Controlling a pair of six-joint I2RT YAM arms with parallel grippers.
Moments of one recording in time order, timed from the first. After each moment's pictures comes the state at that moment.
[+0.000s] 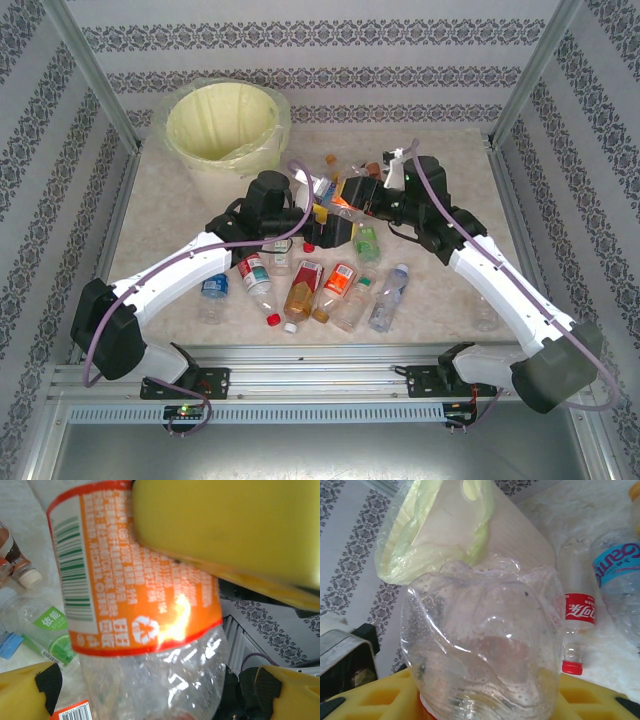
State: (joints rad) left arm -0.65 1.44 1.15 -0.12 0.54 -0.44; right arm 0.47 1.23 1.13 -0.31 -0.39 0.79
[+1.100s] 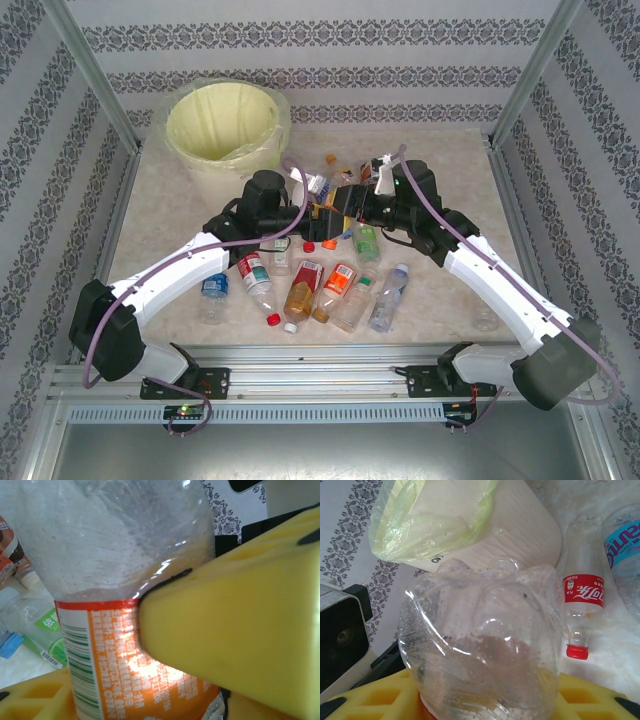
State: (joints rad) left arm -0.63 1.43 1.14 -0.09 0.54 -0.48; right arm 0.52 1.24 1.13 -0.35 -0.38 0.78
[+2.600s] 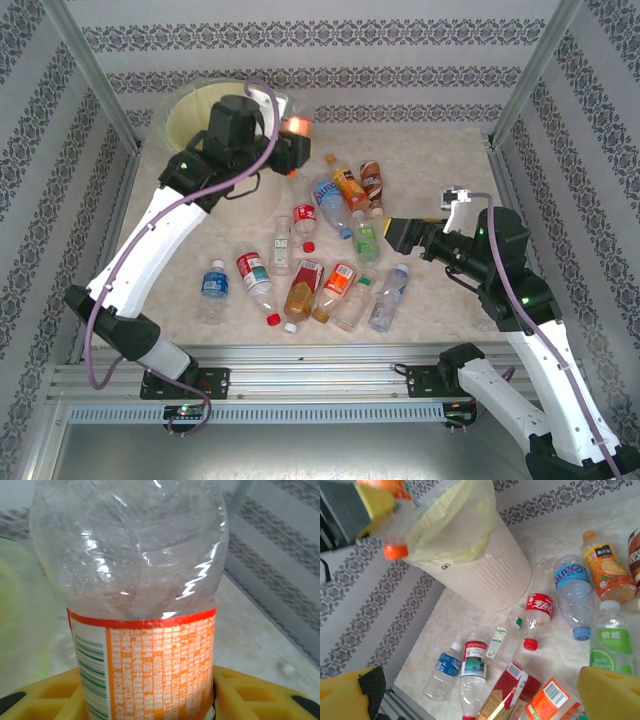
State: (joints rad) left arm -0.50 1.57 1.90 -0.76 0.06 -0.19; right arm 0.32 0.71 1.00 -0.62 -0.43 0.56
